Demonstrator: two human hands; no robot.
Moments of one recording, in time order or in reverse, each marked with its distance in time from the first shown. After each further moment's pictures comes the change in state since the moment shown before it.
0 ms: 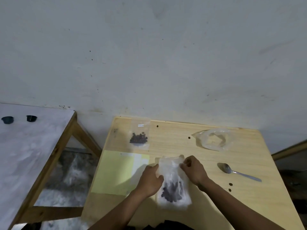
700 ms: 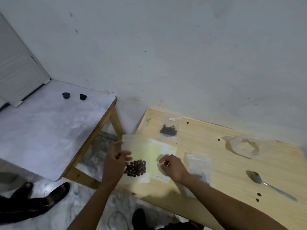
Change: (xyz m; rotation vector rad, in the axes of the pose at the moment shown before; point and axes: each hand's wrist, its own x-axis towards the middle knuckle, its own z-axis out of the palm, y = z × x) left_hand -0.115 -0.095 -0.118 -0.737 0.778 0.067; right_hand -0.034 -0.066 0.122 -0.213 -0.376 -0.551
